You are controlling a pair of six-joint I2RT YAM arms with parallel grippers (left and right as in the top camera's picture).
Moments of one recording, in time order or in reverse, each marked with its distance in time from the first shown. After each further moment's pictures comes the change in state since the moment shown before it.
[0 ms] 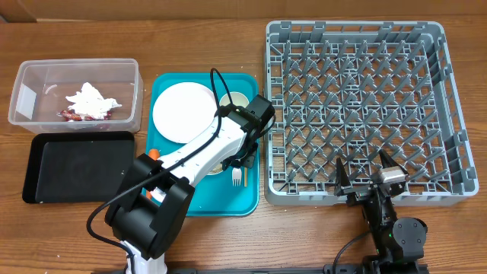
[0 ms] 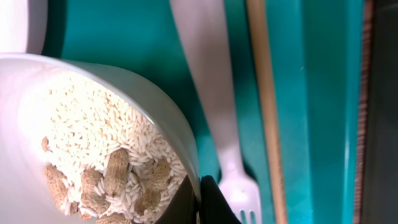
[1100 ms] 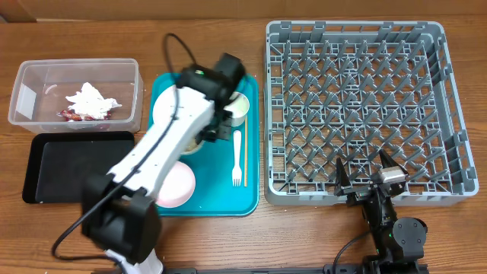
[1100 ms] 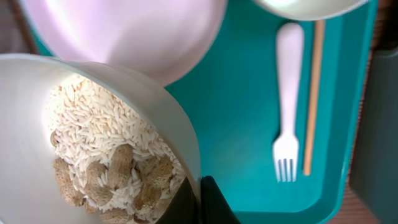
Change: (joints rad) left arm 0.187 -0.095 0.295 -0.359 -0.005 0.055; right arm 0.000 0.000 0.000 0.000 0.000 0.000
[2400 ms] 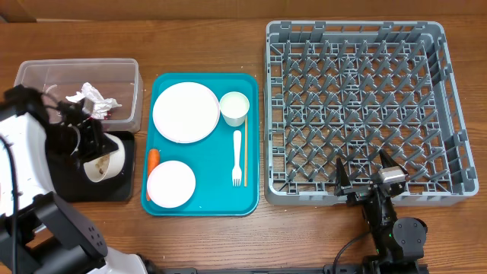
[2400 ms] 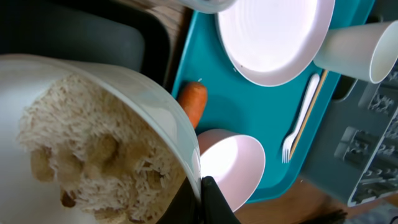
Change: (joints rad) left arm 0.990 -0.123 -0.238 0.039 0.669 0.553; right arm 0.000 0.000 0.000 0.000 0.000 0.000
